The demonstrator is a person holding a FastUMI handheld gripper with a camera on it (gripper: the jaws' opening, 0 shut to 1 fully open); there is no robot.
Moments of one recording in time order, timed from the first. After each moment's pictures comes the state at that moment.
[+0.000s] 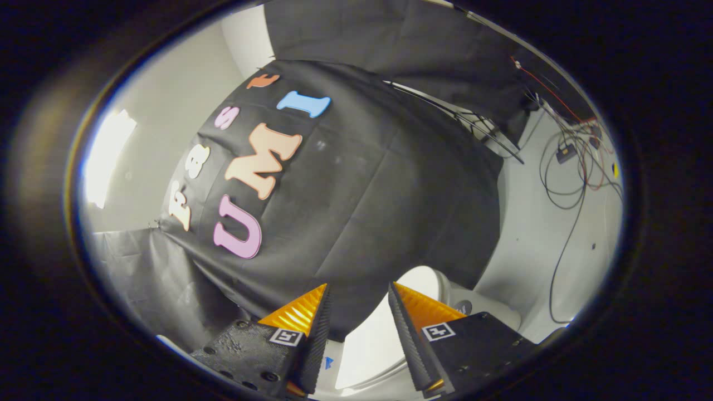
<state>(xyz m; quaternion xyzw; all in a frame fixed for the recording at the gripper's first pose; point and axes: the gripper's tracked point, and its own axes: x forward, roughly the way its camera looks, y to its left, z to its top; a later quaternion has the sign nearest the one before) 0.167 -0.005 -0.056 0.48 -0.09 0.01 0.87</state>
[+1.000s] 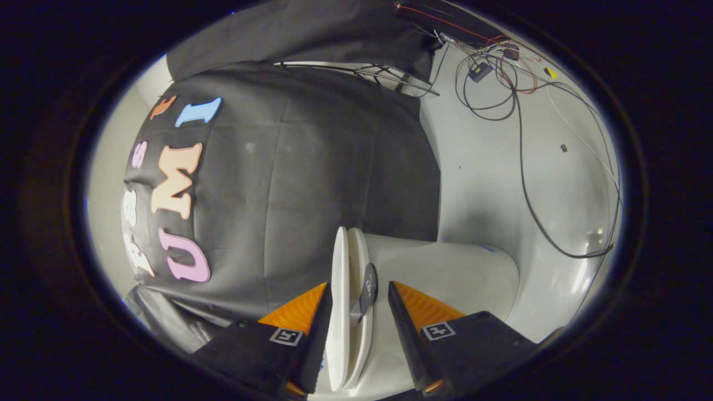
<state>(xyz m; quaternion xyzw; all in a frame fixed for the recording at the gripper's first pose) 0.242 -0.033 -0.182 0.63 0.00 -0.02 0.77</state>
